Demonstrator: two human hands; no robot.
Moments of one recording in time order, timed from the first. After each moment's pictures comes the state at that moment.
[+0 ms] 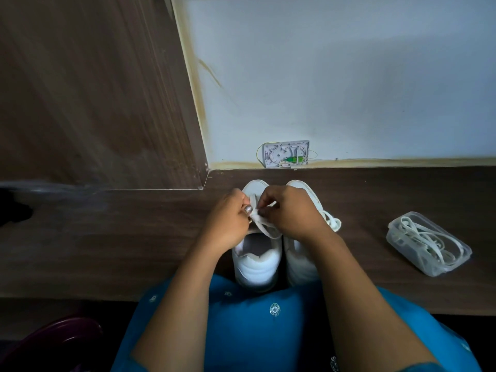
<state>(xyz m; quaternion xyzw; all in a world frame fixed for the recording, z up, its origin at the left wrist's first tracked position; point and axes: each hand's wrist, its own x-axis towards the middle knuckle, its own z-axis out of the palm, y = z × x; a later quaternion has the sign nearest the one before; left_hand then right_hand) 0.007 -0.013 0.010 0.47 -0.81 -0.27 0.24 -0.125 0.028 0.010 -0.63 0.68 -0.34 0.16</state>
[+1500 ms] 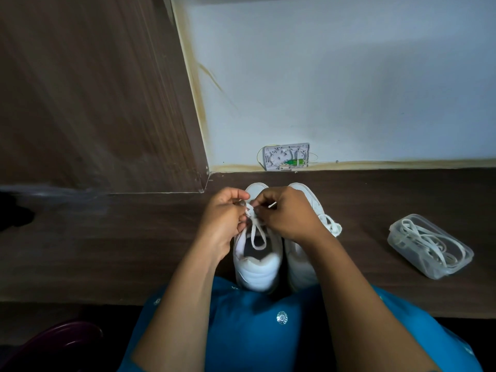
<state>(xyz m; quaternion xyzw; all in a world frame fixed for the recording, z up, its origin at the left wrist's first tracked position) 0.000 -0.009 0.018 0.47 -0.52 -0.60 0.38 -0.118 0.029 0.013 -0.61 0.66 -0.40 0.20</state>
